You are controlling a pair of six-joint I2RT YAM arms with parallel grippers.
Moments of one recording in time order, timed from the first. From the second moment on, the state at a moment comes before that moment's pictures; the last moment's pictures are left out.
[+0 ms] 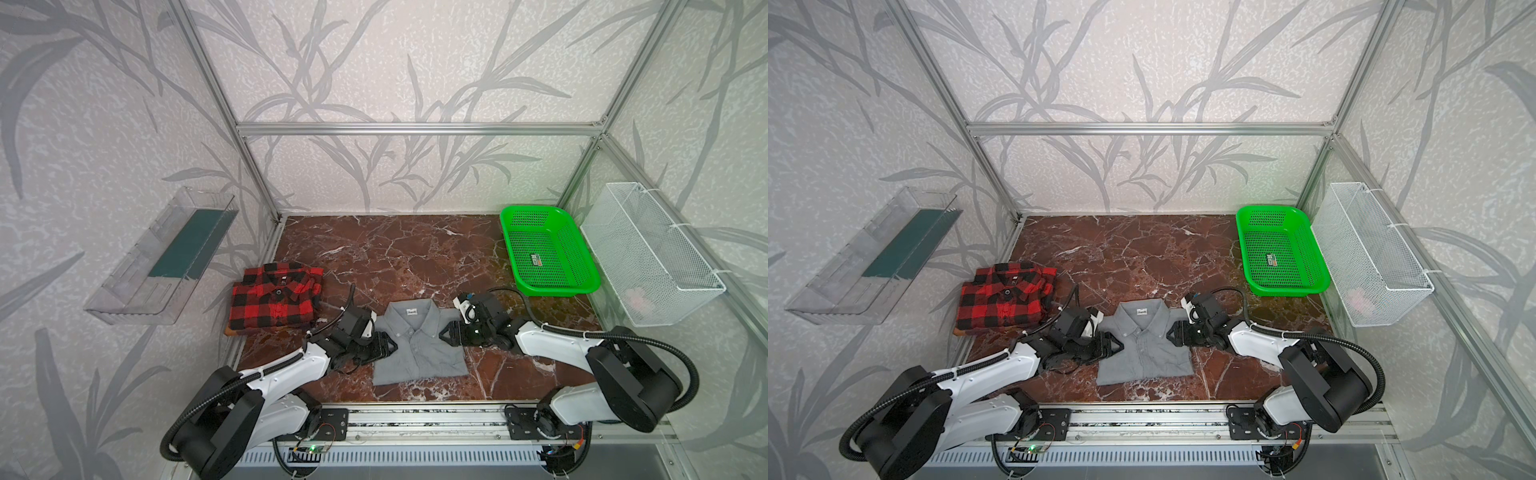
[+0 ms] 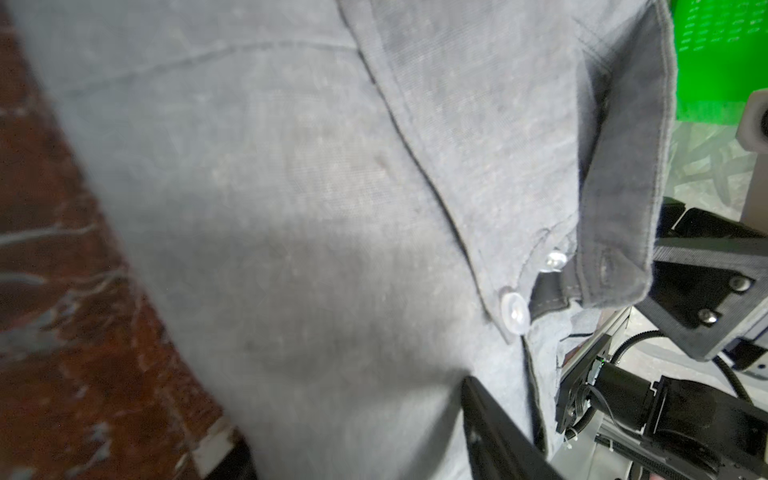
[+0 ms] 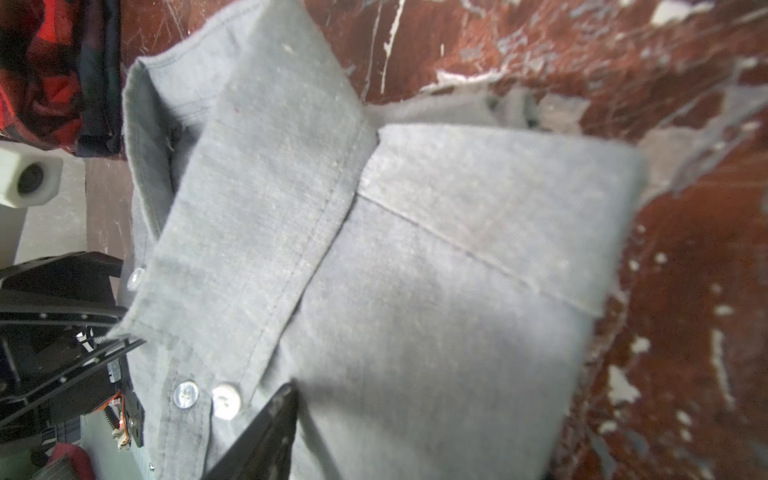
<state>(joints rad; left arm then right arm) -0.58 1.17 0.35 -0.13 0.37 -0.85 0.61 1.43 0.52 -0.02 -0.39 0.63</state>
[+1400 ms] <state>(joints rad) -0.41 1.04 0.84 -0.66 0.17 -0.76 0.77 1.40 0.95 -0.21 -0.29 0.73</state>
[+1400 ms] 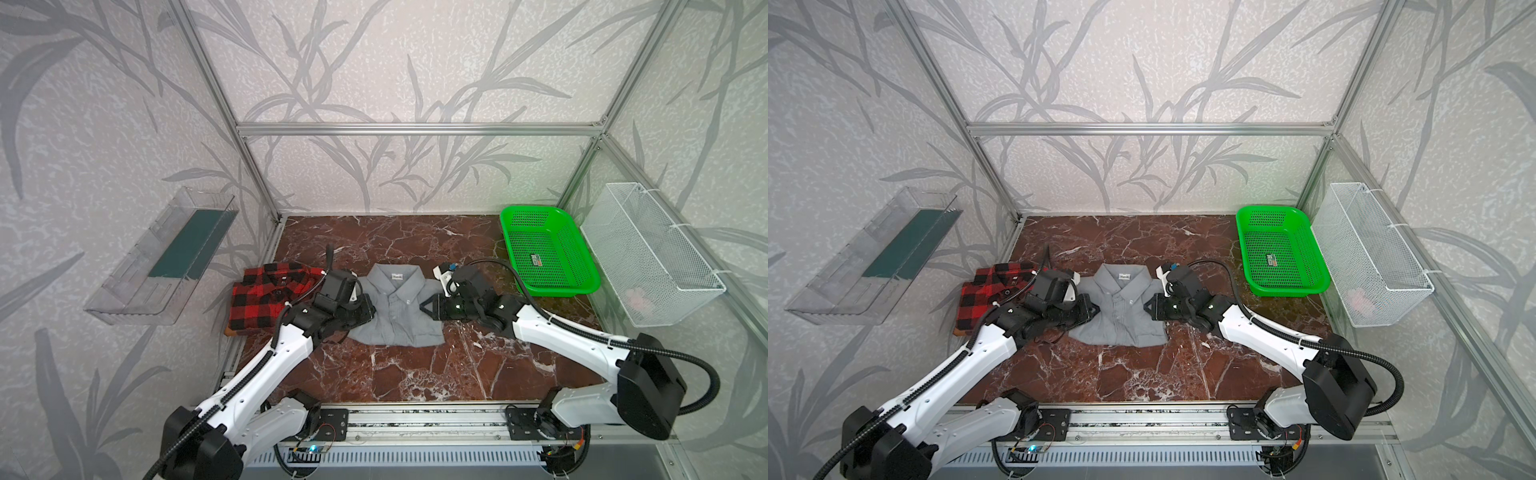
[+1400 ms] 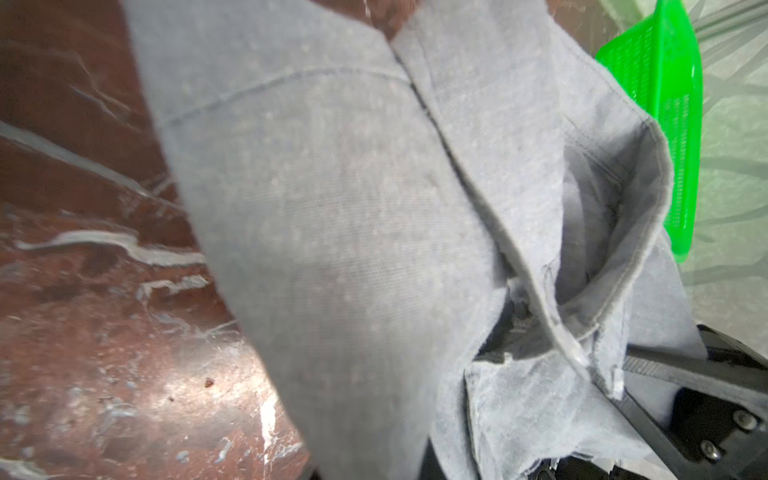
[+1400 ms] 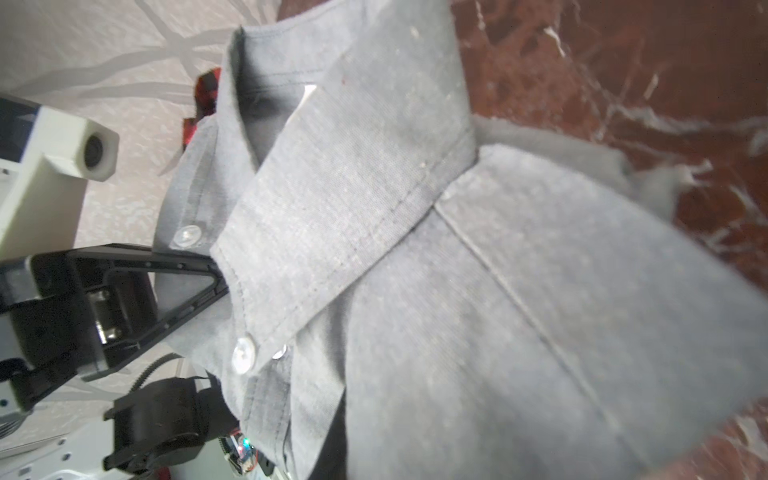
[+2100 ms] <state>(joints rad) 0.19 1.11 1.13 -0.86 -0.09 -0.58 0.92 2.09 1.73 -0.07 -0.35 0.78</state>
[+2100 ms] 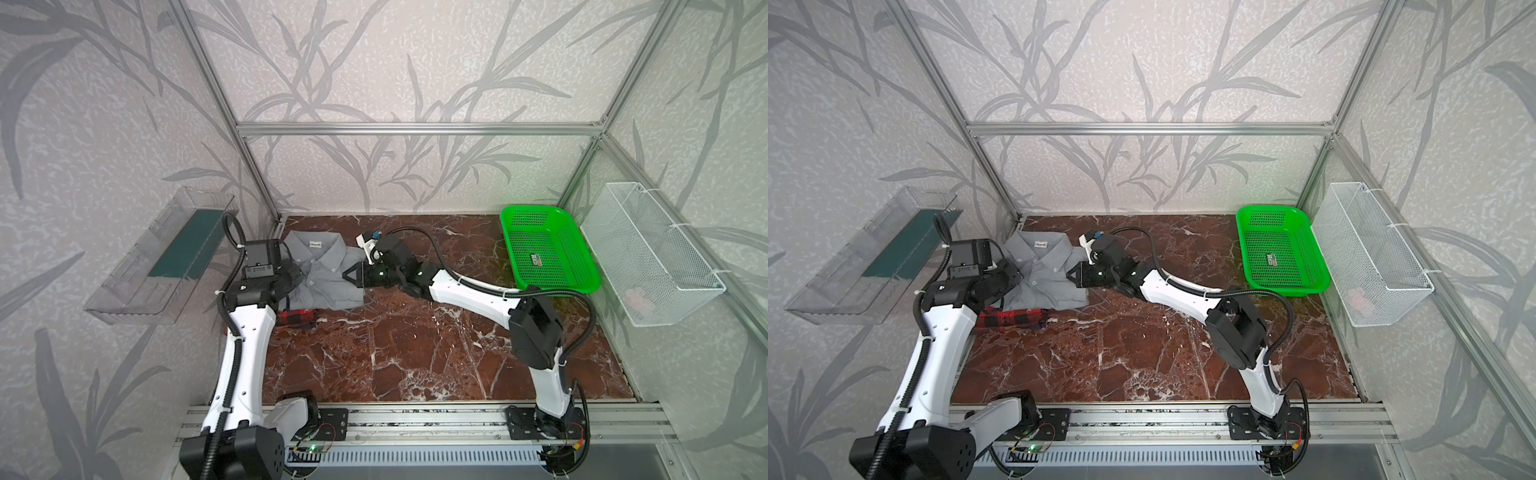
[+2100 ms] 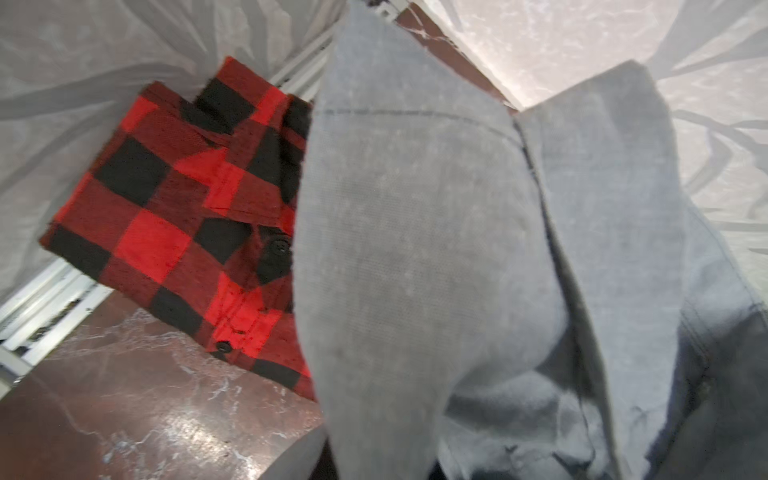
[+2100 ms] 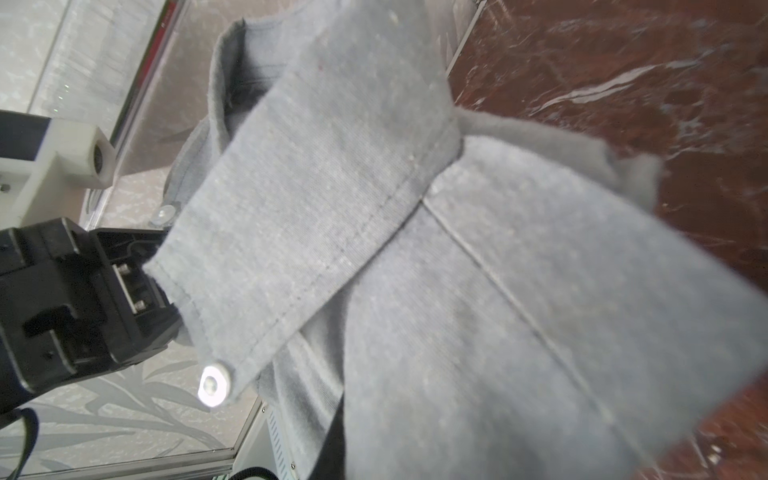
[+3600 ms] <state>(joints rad) 0.34 1.42 1.25 -0.79 -0.24 -0.53 1.01 2.70 2.47 -0.13 -0.35 0.97</state>
